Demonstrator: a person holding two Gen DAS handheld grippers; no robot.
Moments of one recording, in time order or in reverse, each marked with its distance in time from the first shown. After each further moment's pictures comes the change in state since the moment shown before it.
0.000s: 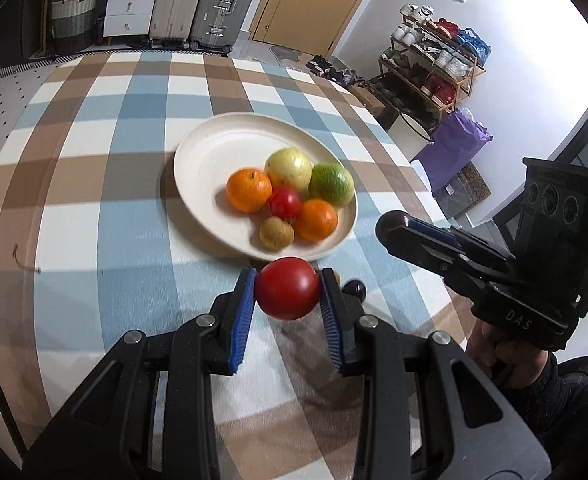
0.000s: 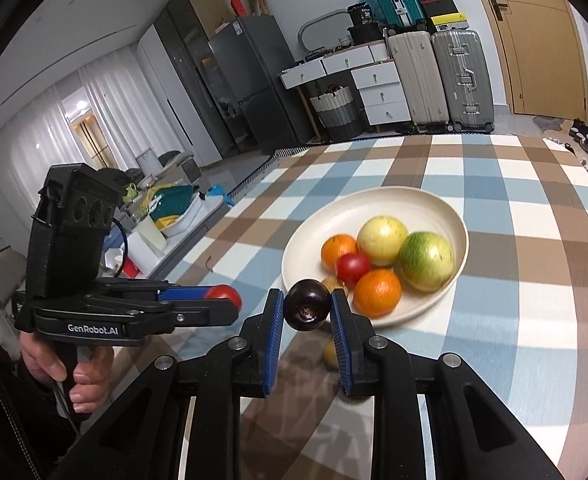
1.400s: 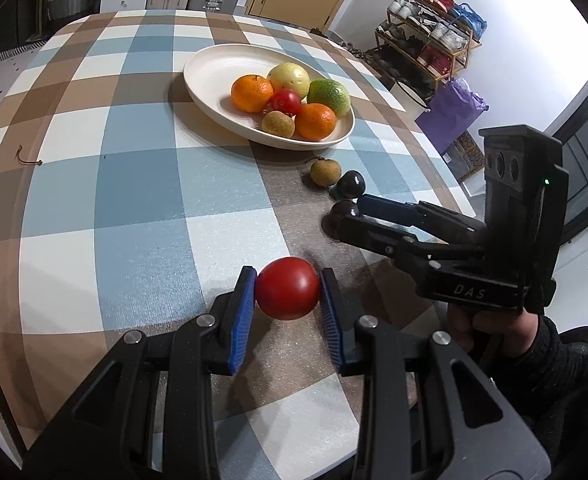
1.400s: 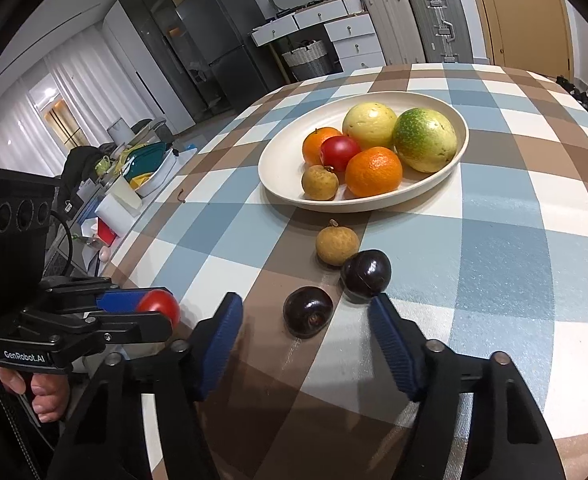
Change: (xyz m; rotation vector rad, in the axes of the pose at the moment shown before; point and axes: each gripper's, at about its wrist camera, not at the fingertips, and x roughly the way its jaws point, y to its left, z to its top) left arm -0.010 0.009 -0.091 0.012 0.092 -0.010; right arm 0.033 0.010 -0.071 0.047 0.168 -0.090
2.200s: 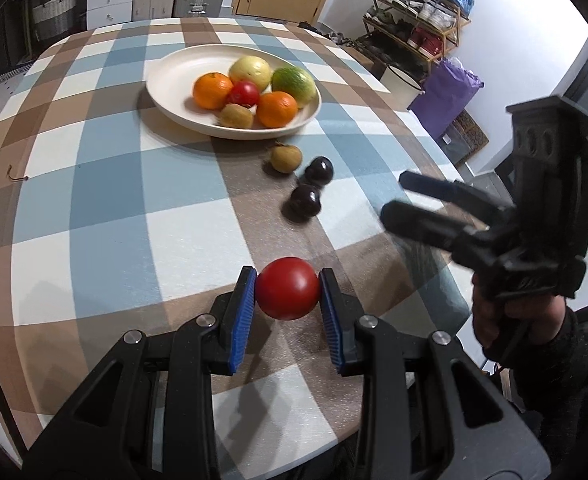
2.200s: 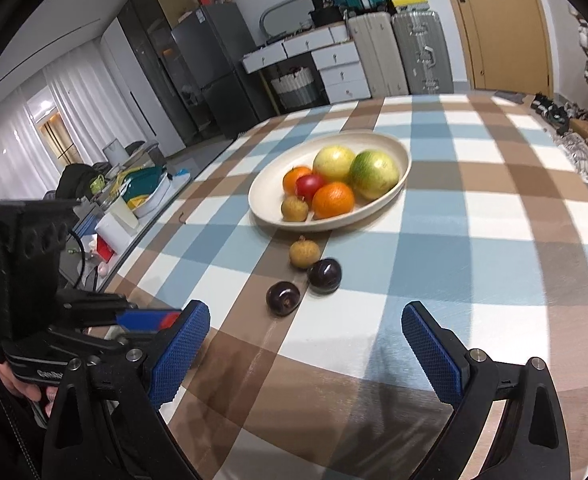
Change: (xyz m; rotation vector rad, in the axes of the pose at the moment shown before) left arm 0.001 -0.039 -0.009 0.080 0.016 0.033; right arm -0.057 -0.012 -0.010 0.021 -0.080 -0.039
